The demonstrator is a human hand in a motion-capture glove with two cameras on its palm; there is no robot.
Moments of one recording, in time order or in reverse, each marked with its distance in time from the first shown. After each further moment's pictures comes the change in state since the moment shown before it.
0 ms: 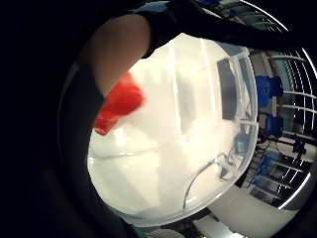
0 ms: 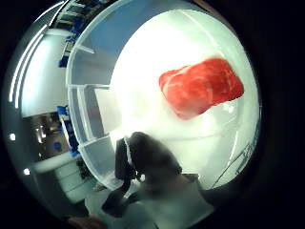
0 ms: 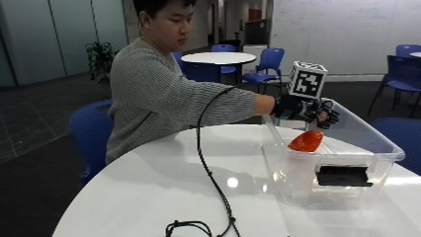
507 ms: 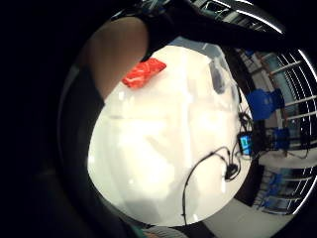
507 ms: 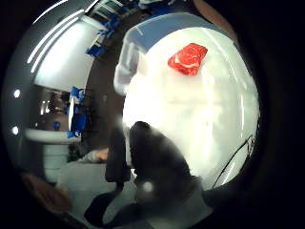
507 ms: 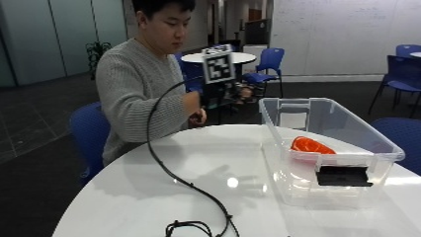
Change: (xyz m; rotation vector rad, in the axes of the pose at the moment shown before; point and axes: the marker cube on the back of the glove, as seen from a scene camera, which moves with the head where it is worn) arm 0.048 0.215 -0.039 0.264 -0.302 -0.161
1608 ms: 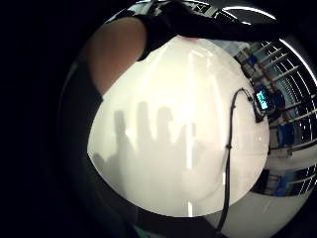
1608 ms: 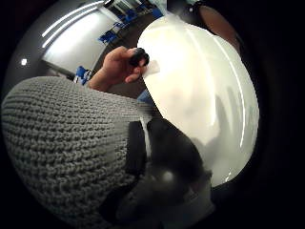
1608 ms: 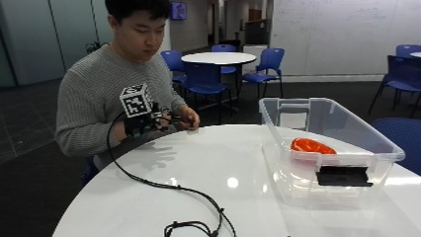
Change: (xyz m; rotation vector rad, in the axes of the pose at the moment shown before) arm -0.076 0.319 0.147 0.040 0.192 -0.147
